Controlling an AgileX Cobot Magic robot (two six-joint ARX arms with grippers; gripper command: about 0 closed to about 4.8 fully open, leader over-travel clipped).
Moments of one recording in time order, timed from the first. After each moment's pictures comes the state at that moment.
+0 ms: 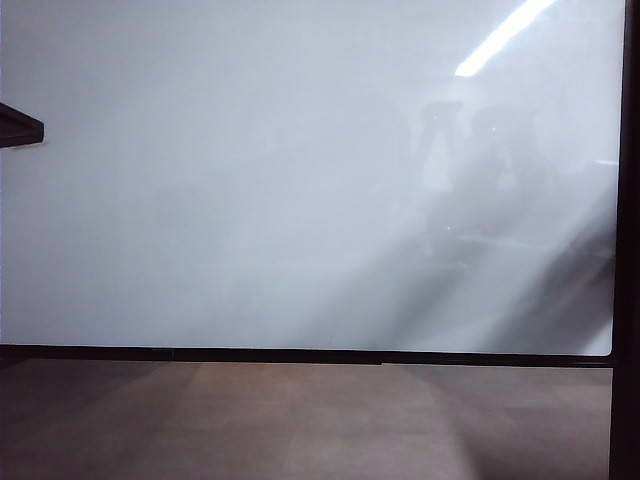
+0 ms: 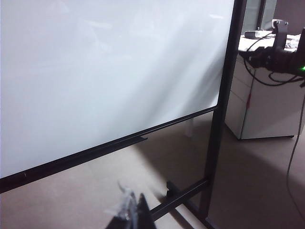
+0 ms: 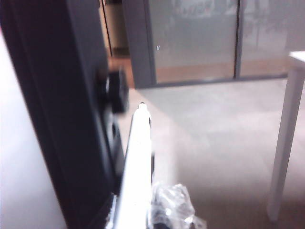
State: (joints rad) left arm -0.71 0.00 0.01 0.02 -0.09 0.05; right arm -0.34 2.17 1.00 1.27 -0.34 0.13
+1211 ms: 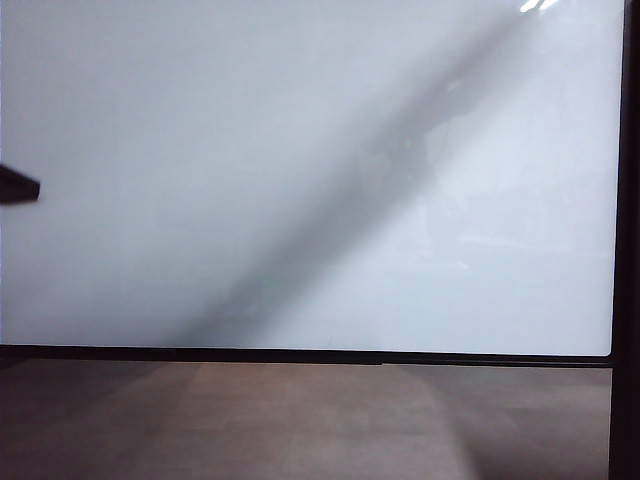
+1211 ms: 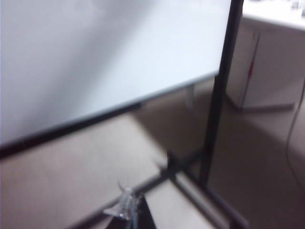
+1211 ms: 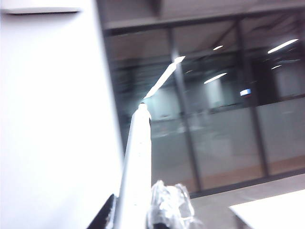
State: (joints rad) left arm -0.71 0.00 0.01 -0.09 -0.09 0.05; right arm -0.40 0.73 0.99 0.25 -0.13 0.28
